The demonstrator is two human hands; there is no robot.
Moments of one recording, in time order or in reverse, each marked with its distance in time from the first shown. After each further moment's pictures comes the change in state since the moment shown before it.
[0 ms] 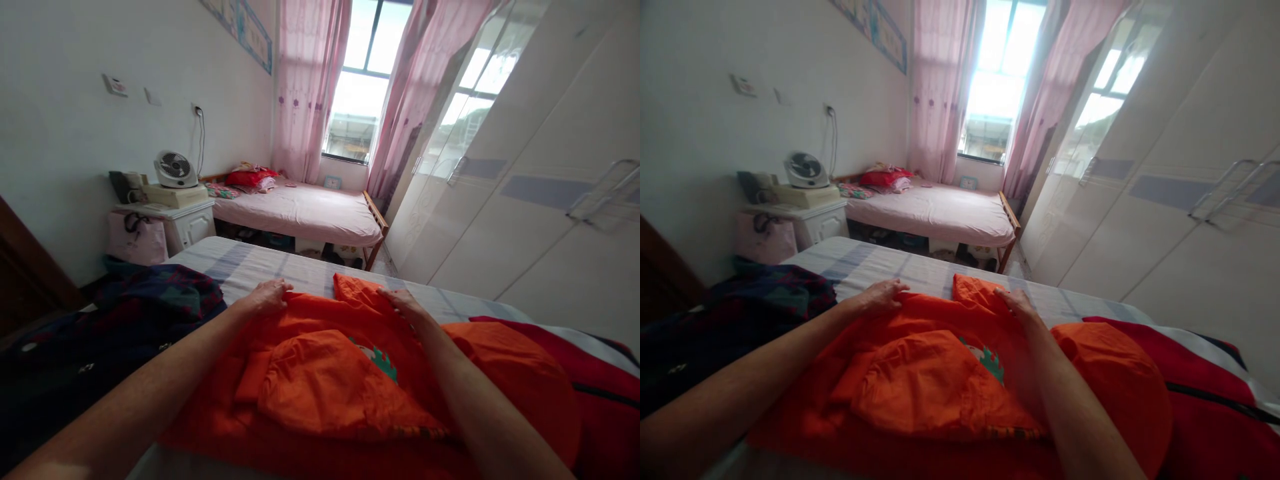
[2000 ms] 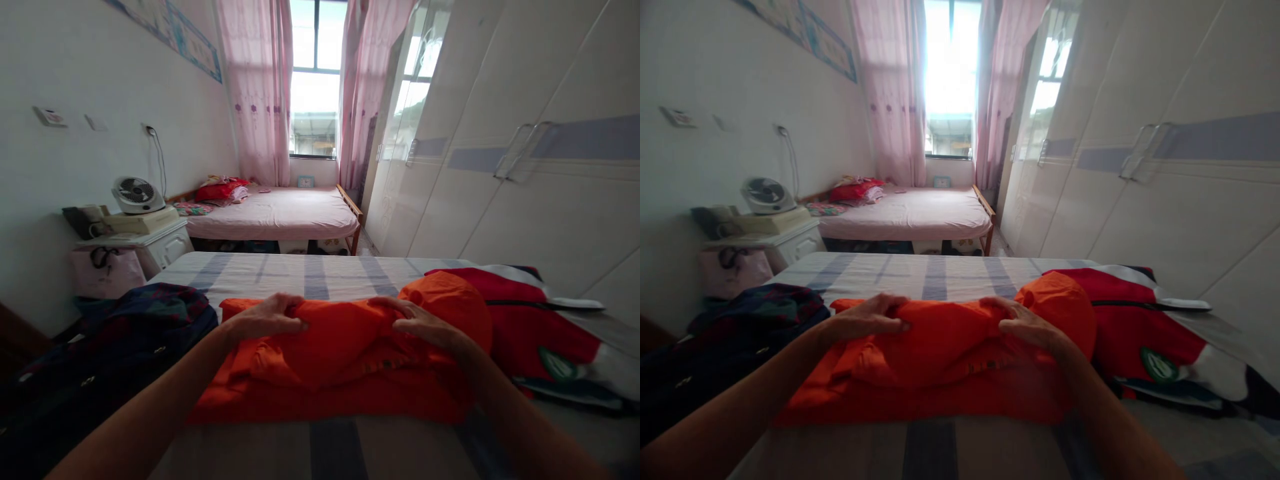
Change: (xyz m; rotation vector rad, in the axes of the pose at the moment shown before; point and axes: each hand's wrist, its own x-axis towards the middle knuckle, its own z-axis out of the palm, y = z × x) left_hand -0.092 0.100 -0.048 -0.609 -0.290 0.310; right_hand -0.169 -0.017 -0.075 -0.086 -0.511 -0.261
